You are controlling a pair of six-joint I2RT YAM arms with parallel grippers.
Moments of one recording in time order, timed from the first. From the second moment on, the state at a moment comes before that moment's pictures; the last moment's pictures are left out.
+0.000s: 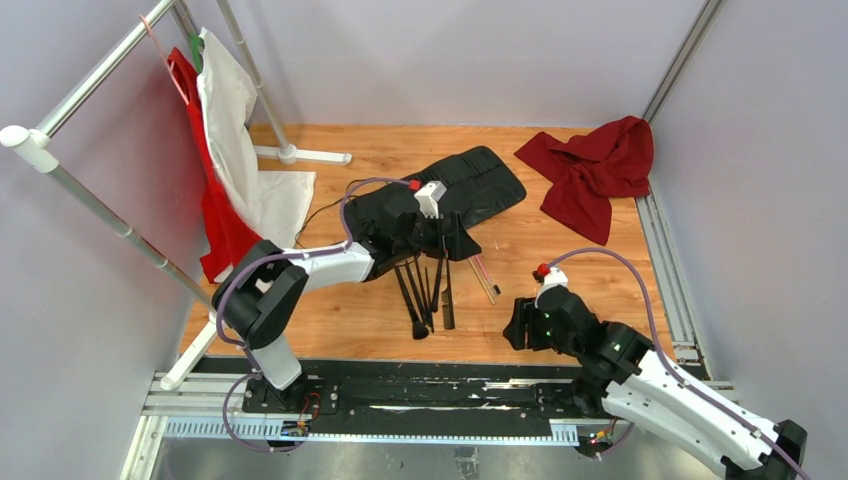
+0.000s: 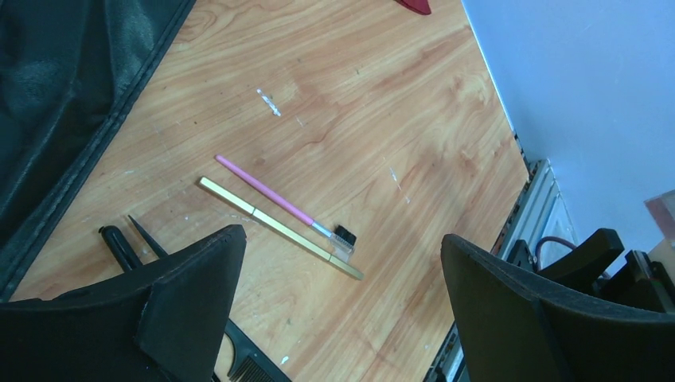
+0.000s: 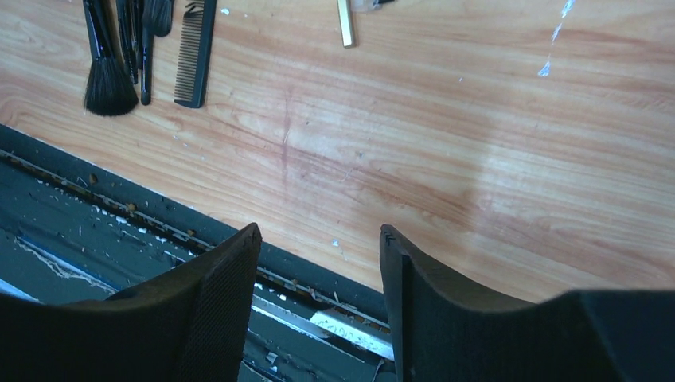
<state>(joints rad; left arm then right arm) -0.70 1.71 0.91 0.41 0.36 -0.63 0.82 0.52 0.41 -0.69 0.14 0.60</state>
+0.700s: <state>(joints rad) -0.70 1.62 0.90 0.32 0.29 -0.58 1.04 0.53 0.42 -0.79 0.25 0.76</state>
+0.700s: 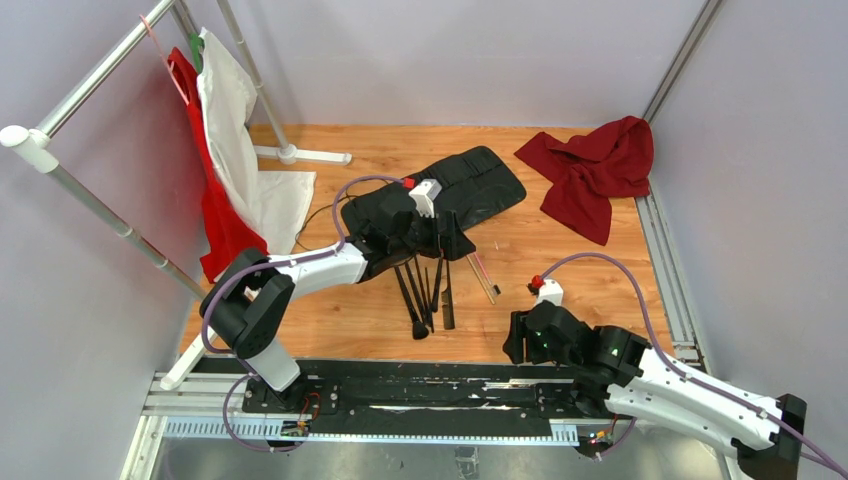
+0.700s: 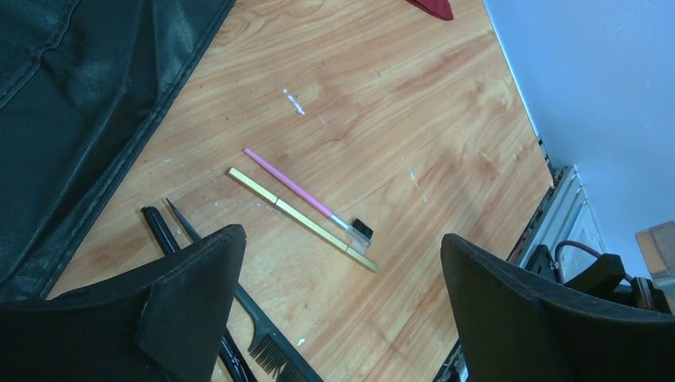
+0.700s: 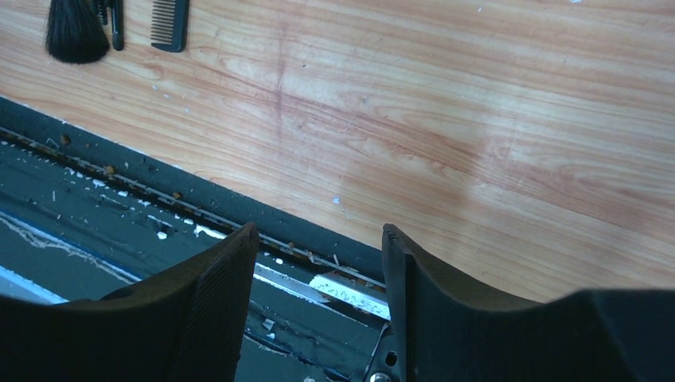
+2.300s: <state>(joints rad) -0.71 1.60 0.87 0.29 0.27 -0.56 0.83 0.74 0.58 -0.61 0.50 0.48</state>
